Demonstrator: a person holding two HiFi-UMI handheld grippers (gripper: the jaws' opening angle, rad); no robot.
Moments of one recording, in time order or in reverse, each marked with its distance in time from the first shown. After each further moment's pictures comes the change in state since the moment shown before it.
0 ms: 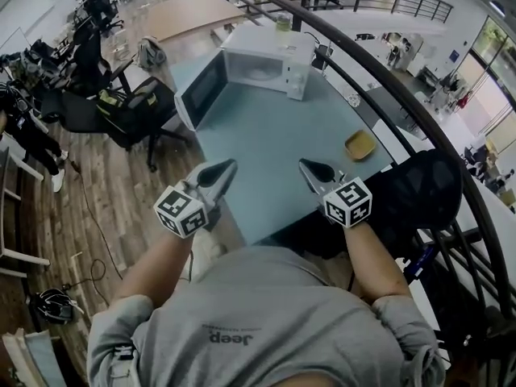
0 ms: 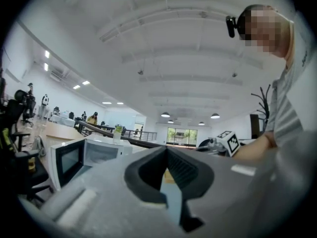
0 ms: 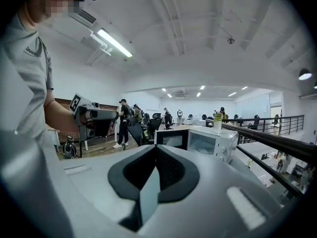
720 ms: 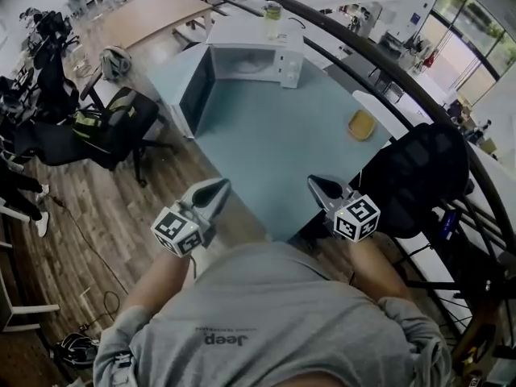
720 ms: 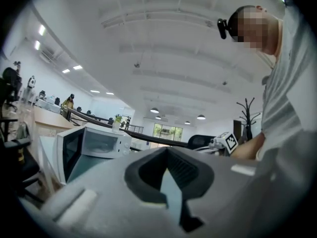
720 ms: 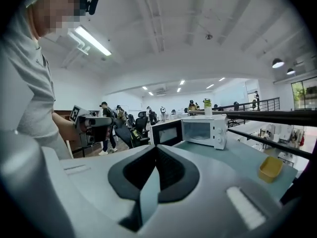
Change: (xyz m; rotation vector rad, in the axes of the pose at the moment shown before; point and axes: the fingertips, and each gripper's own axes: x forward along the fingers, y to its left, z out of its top) left arm -0.085 0.113 -0.039 -0.078 0.054 -0.177; right arm 0.073 0.064 -0.037 0.190 0.010 -0.186
